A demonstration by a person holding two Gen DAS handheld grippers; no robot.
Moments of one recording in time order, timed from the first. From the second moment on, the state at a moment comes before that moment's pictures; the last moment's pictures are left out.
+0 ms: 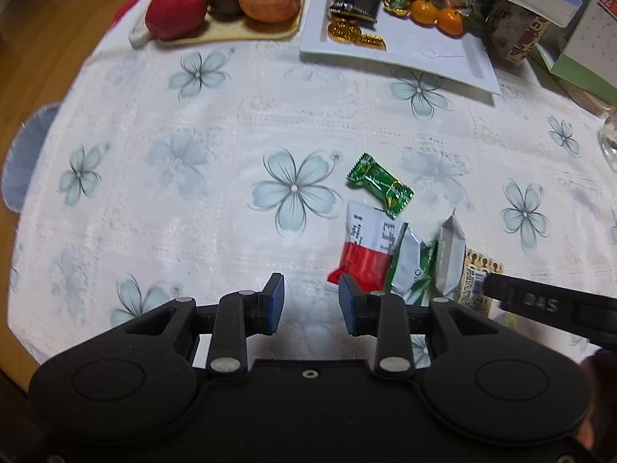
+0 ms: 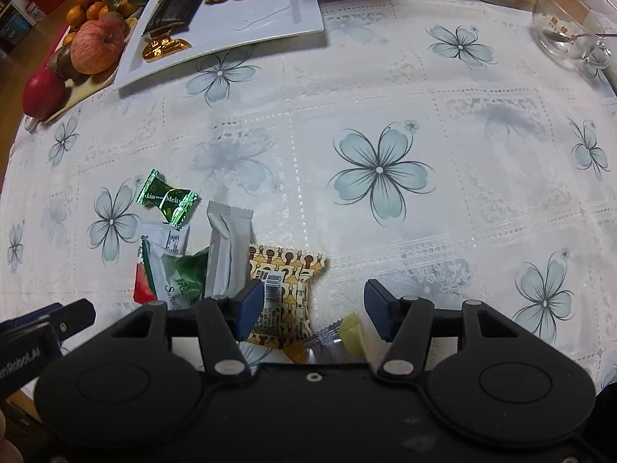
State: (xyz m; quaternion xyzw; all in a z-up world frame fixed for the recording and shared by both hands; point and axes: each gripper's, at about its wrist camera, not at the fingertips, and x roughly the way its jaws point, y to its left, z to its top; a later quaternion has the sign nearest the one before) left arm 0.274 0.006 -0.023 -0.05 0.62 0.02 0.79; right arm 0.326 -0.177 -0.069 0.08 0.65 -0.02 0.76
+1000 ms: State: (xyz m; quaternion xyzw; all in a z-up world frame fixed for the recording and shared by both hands) left arm 0.285 -0.039 -0.044 -0.04 0.62 -0.01 0.78; right arm 0.337 -0.222 -0.066 0.20 0.66 -0.04 0.72
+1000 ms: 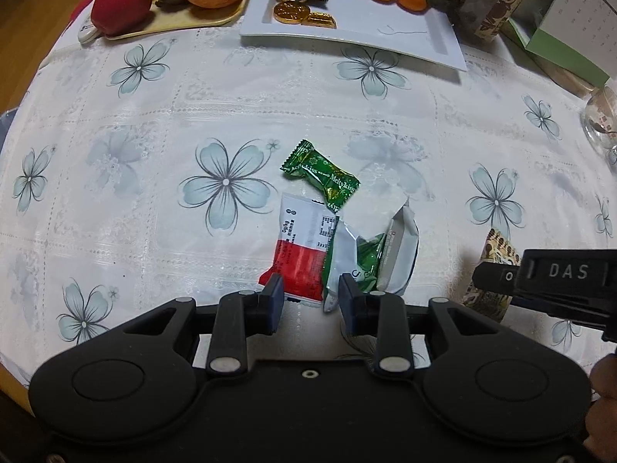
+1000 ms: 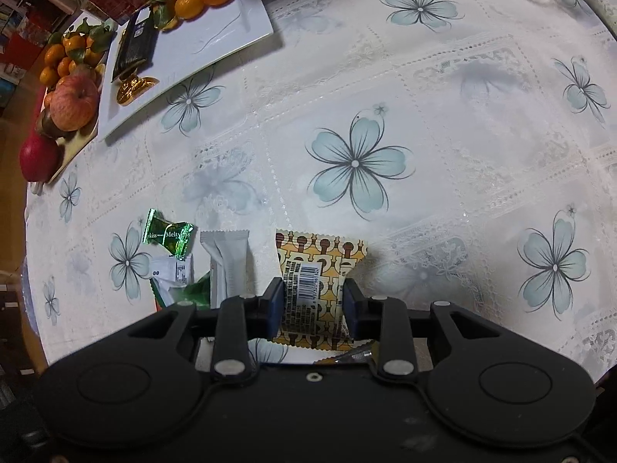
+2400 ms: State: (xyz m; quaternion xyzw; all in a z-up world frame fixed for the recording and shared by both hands) left arm 0.300 -0.058 -0.054 -0.07 0.61 -0.01 0.79; right arm 0.320 -0.220 -0.037 0.18 0.65 -0.01 0.74
